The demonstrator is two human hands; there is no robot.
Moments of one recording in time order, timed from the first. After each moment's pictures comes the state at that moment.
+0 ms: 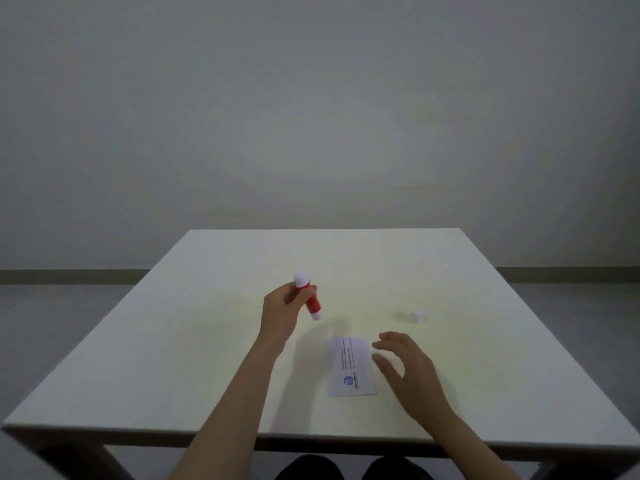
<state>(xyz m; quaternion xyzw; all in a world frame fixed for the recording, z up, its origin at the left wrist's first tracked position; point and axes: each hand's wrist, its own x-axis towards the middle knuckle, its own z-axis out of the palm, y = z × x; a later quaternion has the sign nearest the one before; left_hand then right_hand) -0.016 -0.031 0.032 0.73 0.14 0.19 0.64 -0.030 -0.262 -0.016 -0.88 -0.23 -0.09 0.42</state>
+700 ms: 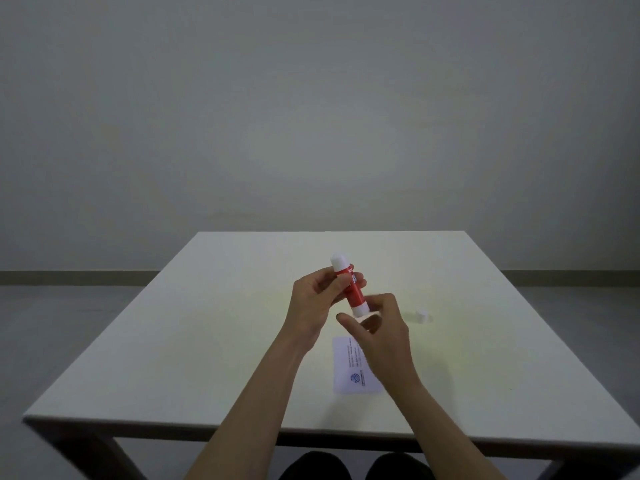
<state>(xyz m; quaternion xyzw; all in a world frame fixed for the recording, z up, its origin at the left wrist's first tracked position) -0.050 -0.076 0.088 0.60 -0.05 0.15 0.78 -0.039 -0.199 0.043 -0.73 -0.16 -0.07 0.66</state>
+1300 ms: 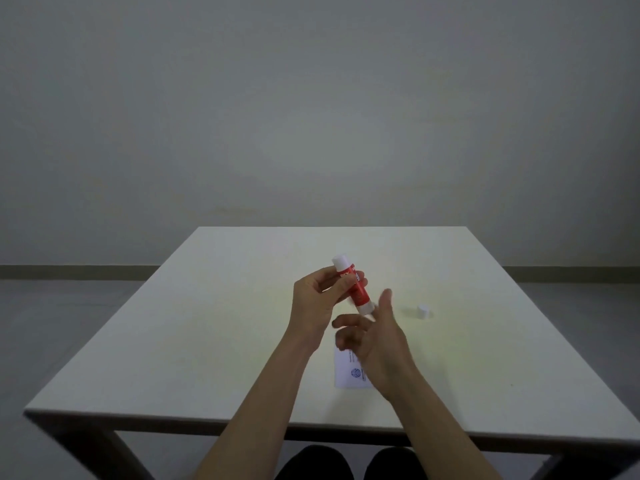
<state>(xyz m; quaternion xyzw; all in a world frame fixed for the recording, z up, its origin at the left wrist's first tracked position) -0.054 -0.082 0.084 0.59 -0.02 0.18 0.79 -0.051 -0.194 0.052 -0.50 -0.05 0.18 0.85</state>
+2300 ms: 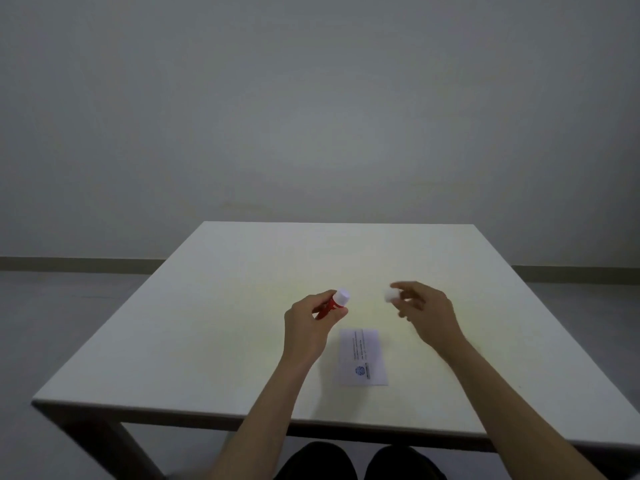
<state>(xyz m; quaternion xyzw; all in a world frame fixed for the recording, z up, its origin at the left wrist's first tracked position) -0.066 -0.069 0.040 0.78 0.11 0.22 0.58 0.021 -0.254 0.042 -0.84 -0.16 -0.05 0.51</state>
